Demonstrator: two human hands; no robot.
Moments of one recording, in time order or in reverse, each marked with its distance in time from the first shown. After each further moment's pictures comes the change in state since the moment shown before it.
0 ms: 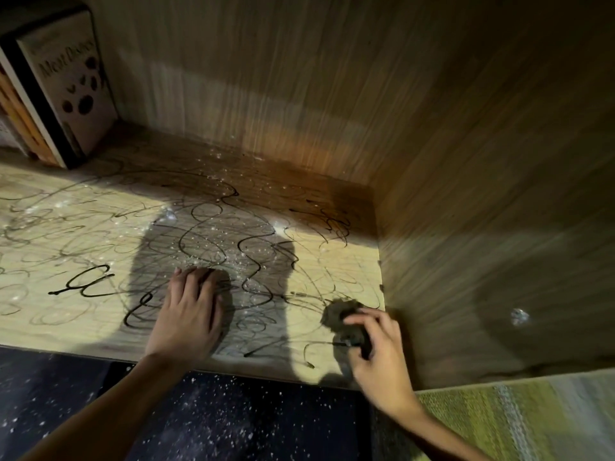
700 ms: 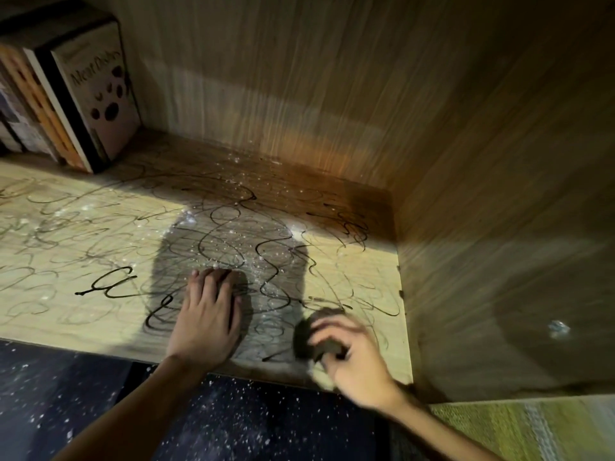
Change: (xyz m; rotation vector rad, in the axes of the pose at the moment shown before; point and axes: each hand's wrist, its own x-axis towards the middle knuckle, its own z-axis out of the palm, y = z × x) left_hand 0.006 -0.003 0.005 0.022 0.006 -0.025; right_hand 0.019 -0.039 0.035 0.213 -0.279 -0.145
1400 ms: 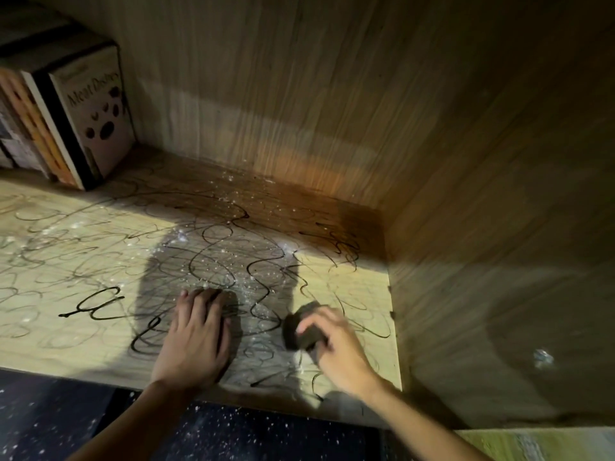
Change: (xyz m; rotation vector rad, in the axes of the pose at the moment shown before) left_hand 0.001 -0.005 0.006 -0.015 0.016 0.017; right_hand 0.042 -0.013 -0.012 -0.079 -0.079 0.017
